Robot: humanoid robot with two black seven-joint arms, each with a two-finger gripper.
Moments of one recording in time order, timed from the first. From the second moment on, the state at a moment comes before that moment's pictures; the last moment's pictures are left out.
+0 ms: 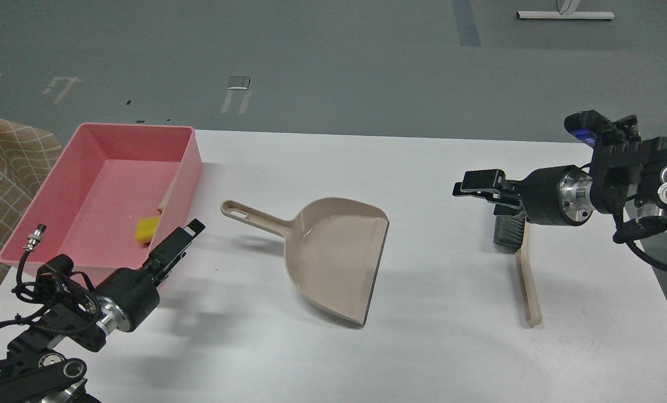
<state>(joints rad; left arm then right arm) -0.17 0.91 -0.47 -1.69 0.92 0.49 -0.29 0.93 -0.73 0.46 1.47 -0.84 0.49 -0.46</state>
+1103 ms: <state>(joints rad) -0.54 1.00 -0.56 -1.73 0.63 0.49 -0.28 0.93 -0.65 0.71 1.40 -0.83 0.49 -0.45</state>
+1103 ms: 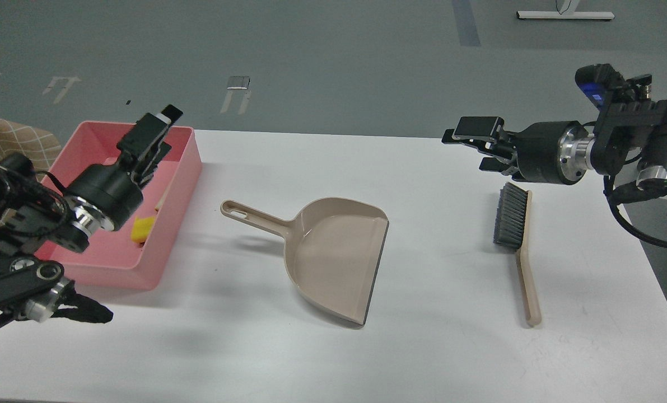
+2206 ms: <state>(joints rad) -0.87 0.36 -0.94 -1.04 0.58 -0.18 -0.45 0.87 -0.10 1.61 0.78 -0.71 0.49 0.04</state>
